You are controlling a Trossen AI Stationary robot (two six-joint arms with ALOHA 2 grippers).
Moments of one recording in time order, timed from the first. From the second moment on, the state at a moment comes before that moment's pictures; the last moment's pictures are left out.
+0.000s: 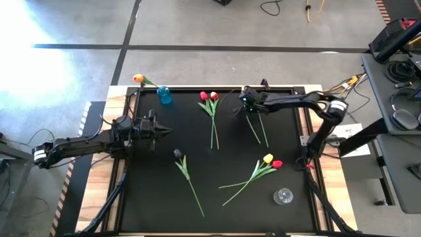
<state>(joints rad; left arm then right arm) 0.36 0.44 0.04 0.38 0.27 0.04 -0.56 1.75 0.94 -0.26 0.22 0.42</state>
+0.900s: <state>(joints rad) 0.36 0.44 0.03 0.40 0.27 0.02 -0.51 1.49 0.87 -0.48 0.29 0.46</state>
